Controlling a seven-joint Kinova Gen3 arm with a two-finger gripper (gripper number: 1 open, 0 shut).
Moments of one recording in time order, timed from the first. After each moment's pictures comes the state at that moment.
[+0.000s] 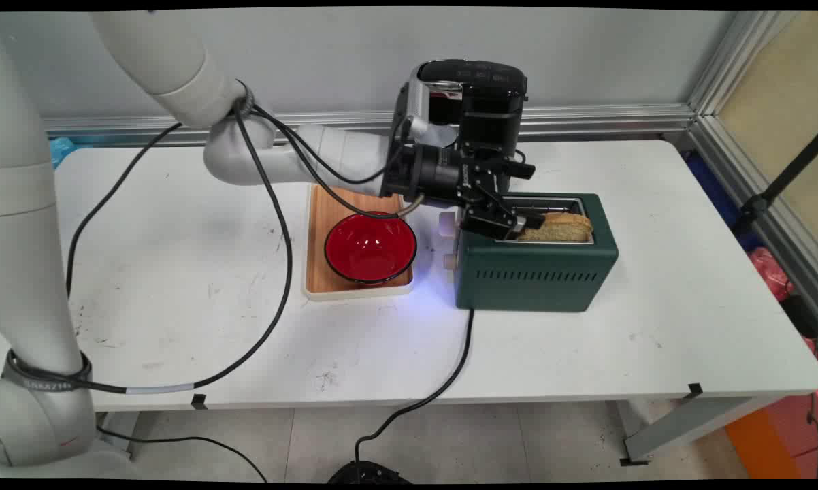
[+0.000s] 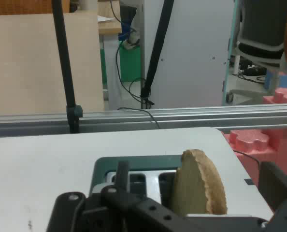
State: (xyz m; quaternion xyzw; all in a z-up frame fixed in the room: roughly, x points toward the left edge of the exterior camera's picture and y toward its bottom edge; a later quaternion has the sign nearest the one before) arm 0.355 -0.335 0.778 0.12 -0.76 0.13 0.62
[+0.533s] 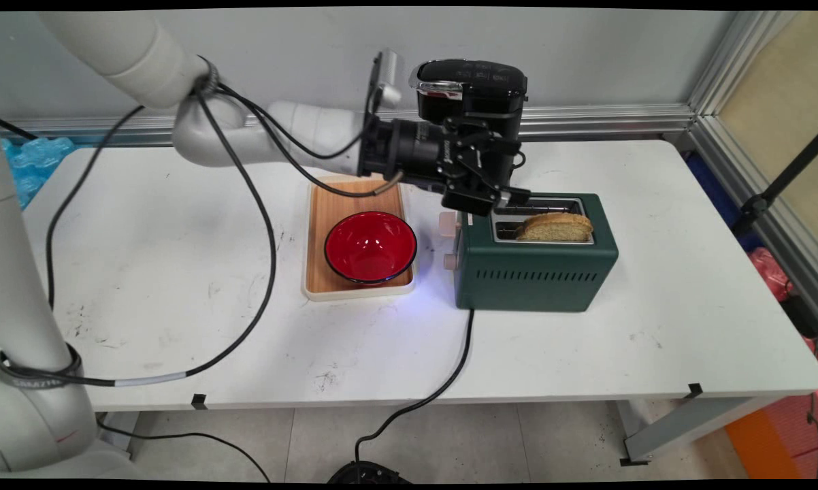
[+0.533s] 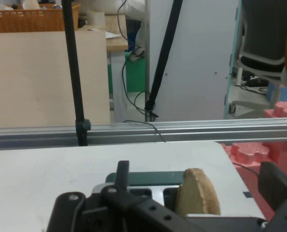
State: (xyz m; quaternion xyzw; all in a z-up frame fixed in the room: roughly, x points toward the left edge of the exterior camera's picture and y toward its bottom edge) arm 0.382 -0.328 0.808 0.13 -0.75 0.14 0.63
